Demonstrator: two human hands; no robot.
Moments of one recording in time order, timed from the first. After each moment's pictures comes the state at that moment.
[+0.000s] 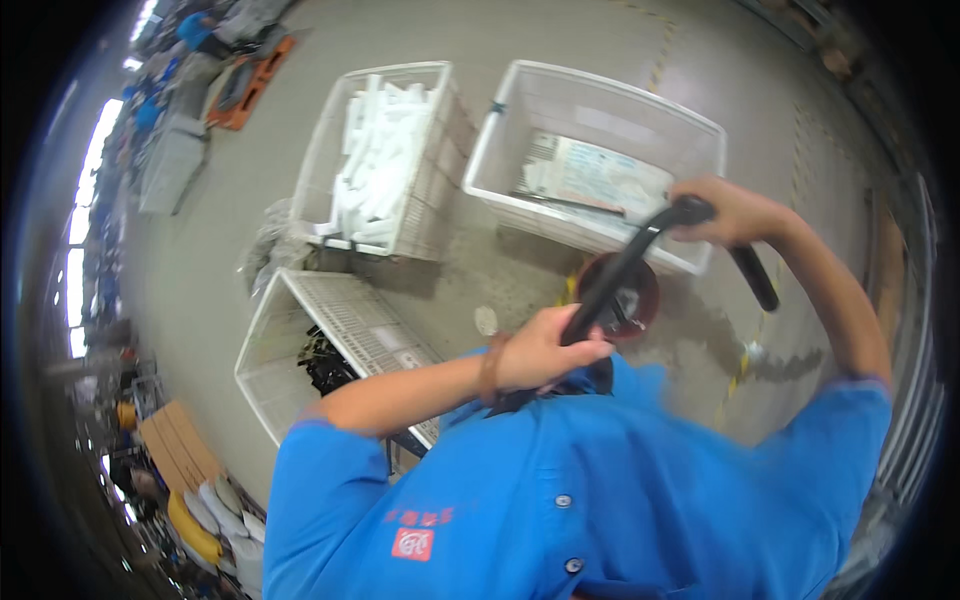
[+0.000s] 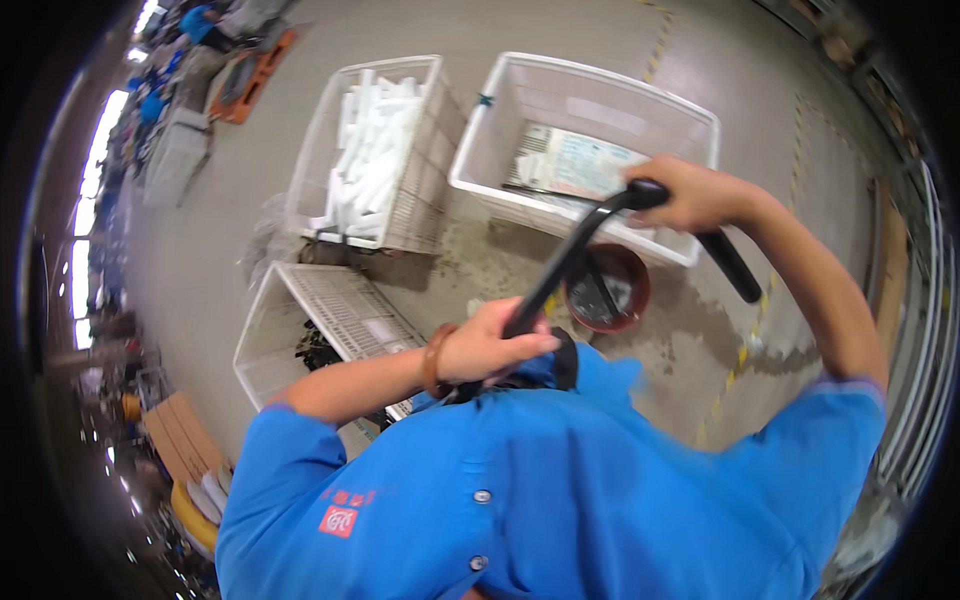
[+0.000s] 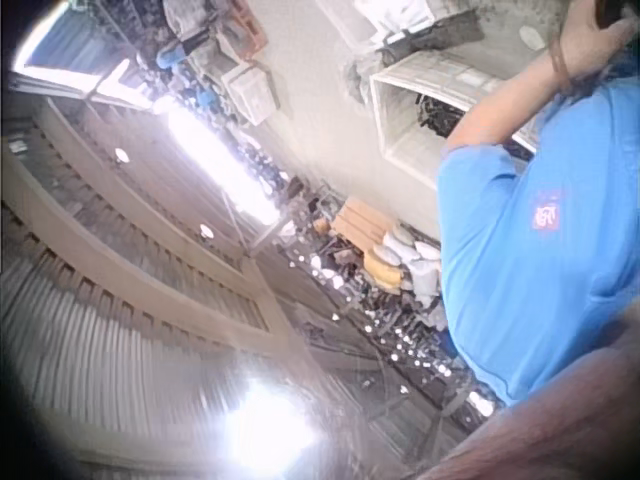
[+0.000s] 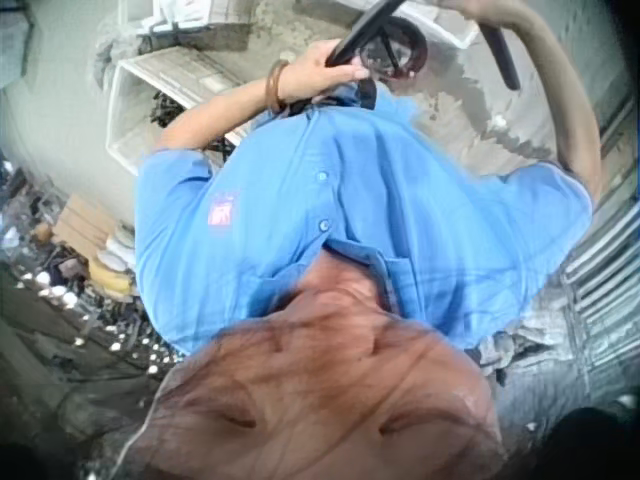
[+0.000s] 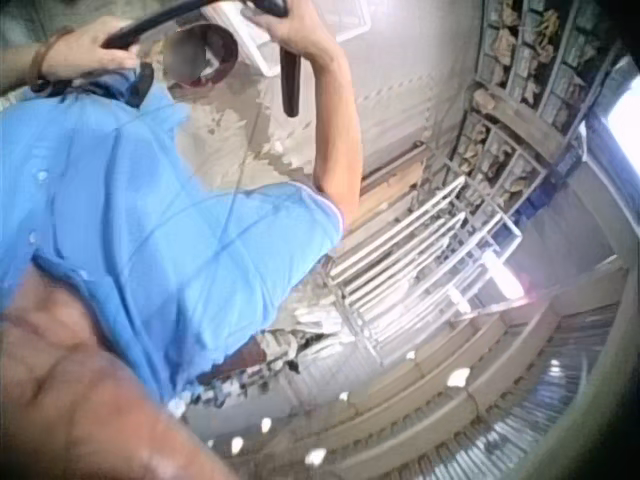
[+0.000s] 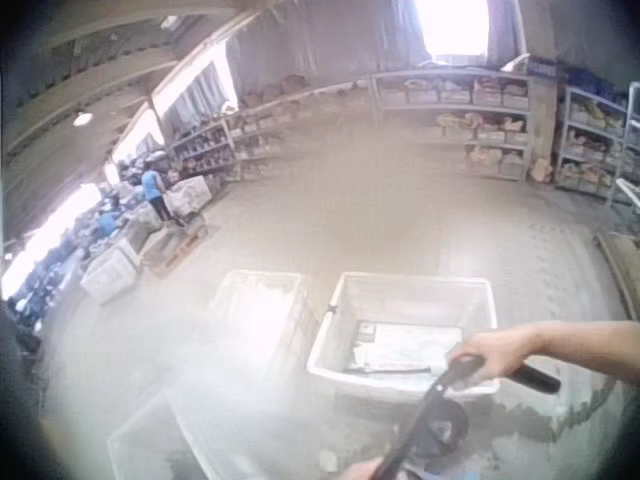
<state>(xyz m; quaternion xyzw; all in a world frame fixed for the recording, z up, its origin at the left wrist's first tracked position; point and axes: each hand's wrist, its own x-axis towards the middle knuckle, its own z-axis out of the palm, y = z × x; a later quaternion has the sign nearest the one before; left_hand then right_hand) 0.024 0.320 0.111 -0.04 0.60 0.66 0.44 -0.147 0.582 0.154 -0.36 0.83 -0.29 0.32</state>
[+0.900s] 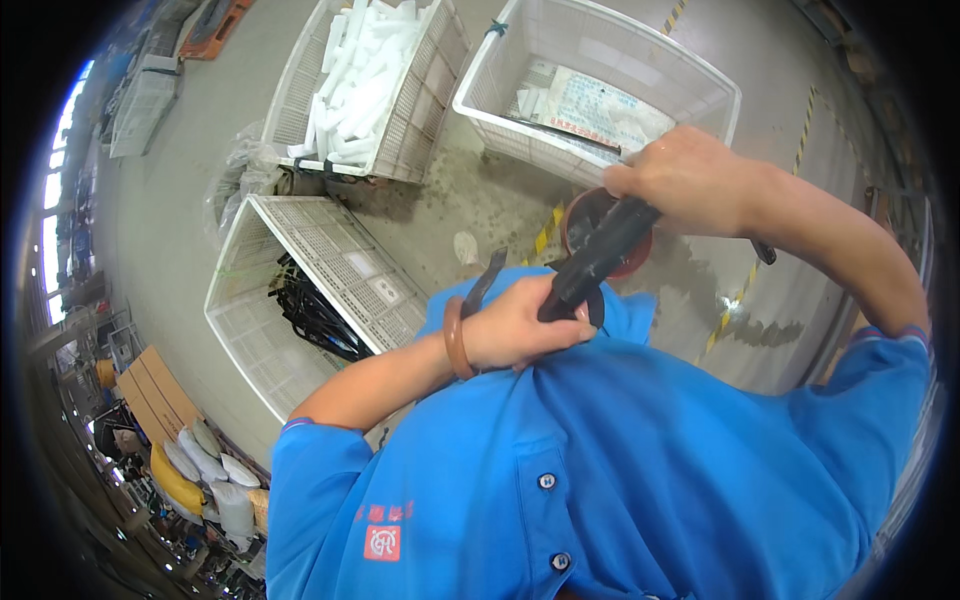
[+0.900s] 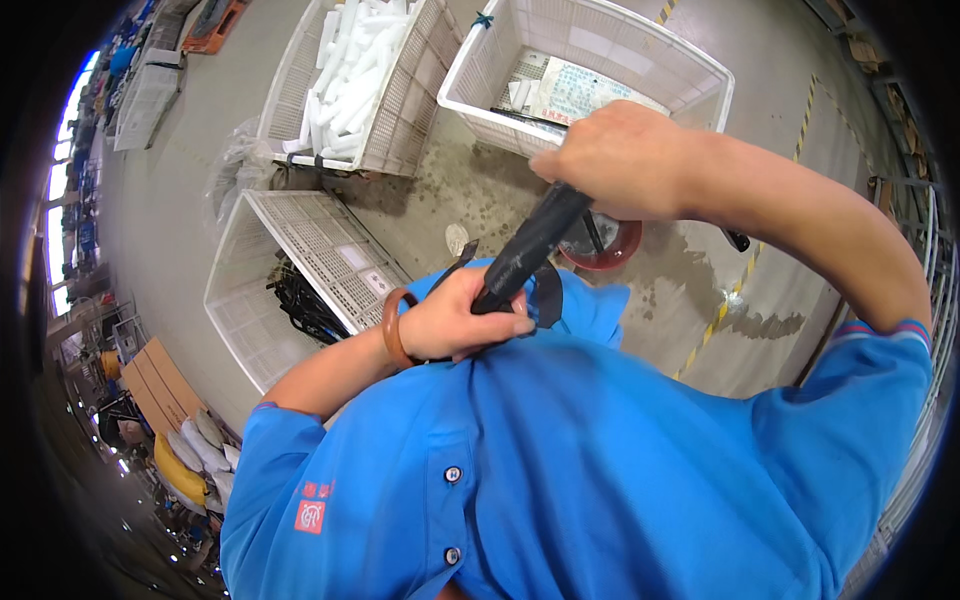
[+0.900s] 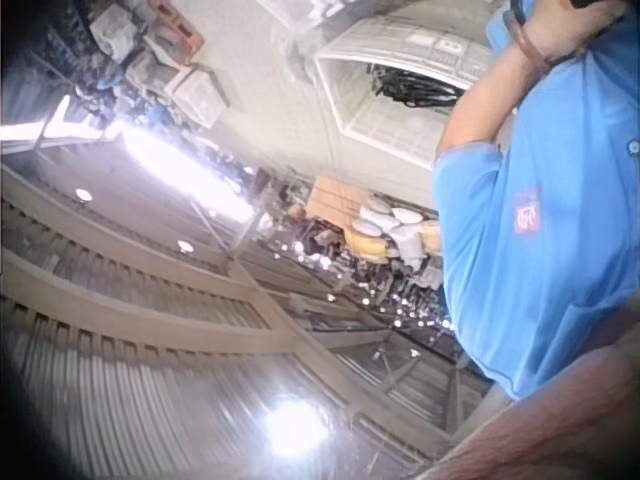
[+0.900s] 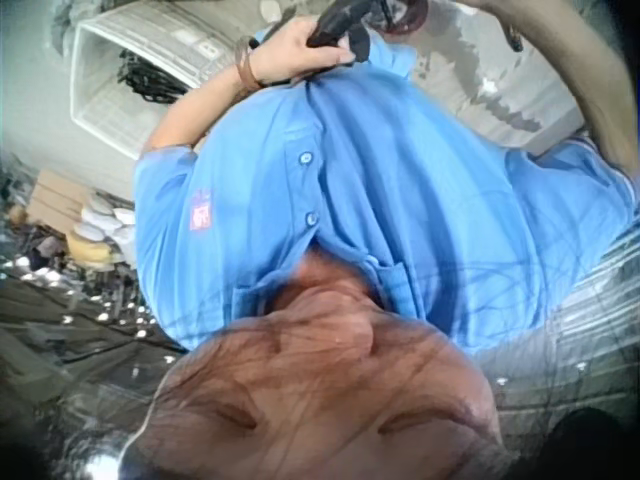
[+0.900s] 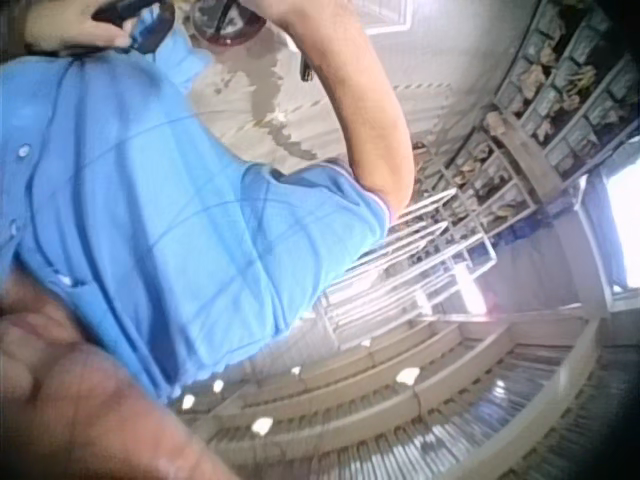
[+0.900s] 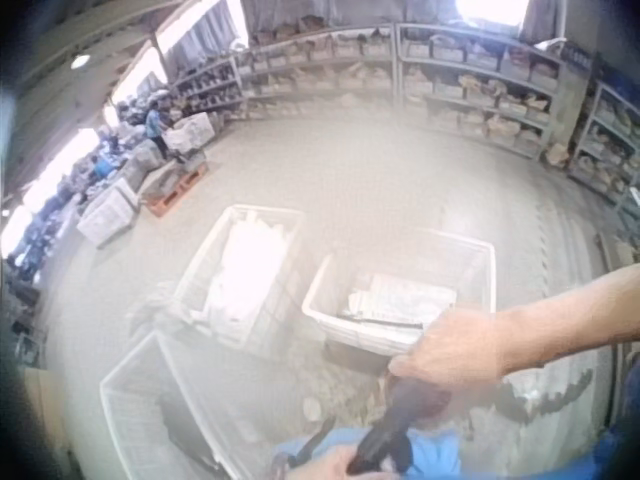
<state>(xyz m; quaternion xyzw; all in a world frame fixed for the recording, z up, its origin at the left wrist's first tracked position) 0.063 0.286 0.092 -0.01 0.54 0.75 0.38 -0.114 0.490 0.156 -0.57 0.78 0.00 0.25</state>
